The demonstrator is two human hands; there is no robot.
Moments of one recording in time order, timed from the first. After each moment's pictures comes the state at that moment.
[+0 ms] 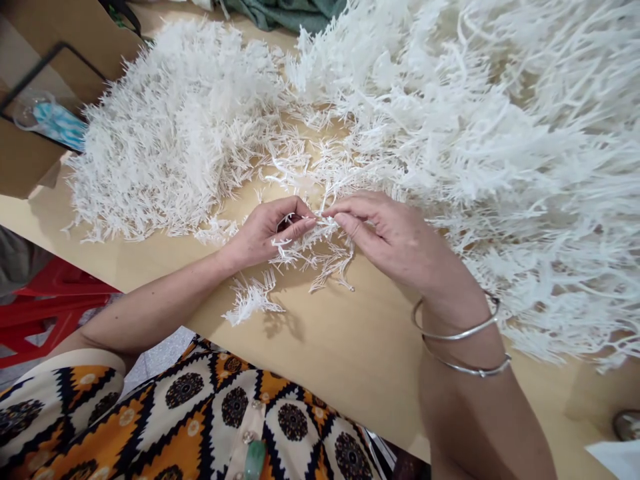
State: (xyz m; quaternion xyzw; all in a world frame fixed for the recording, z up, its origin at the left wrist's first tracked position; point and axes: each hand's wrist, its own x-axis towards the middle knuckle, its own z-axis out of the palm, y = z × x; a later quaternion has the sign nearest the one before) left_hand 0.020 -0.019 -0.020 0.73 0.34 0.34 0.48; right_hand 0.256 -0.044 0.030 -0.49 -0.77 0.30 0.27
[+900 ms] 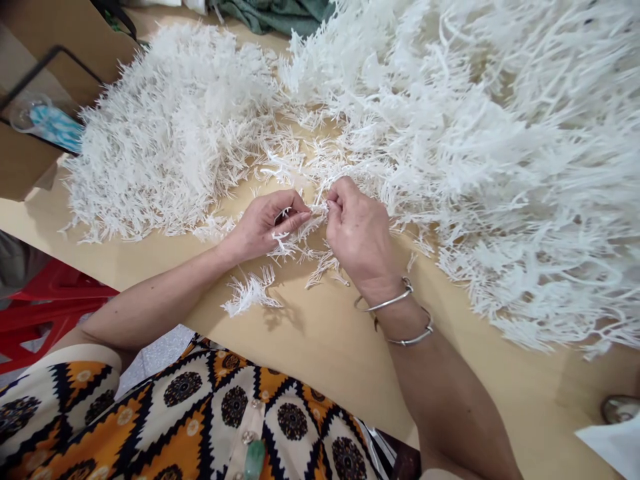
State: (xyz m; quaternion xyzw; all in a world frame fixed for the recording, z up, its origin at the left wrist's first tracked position) left_hand 0.023 -0.009 -0.025 0.79 0.31 0.38 0.37; right_hand 0.217 -0.045 -0.003 -0.63 -0.71 0.13 0.29
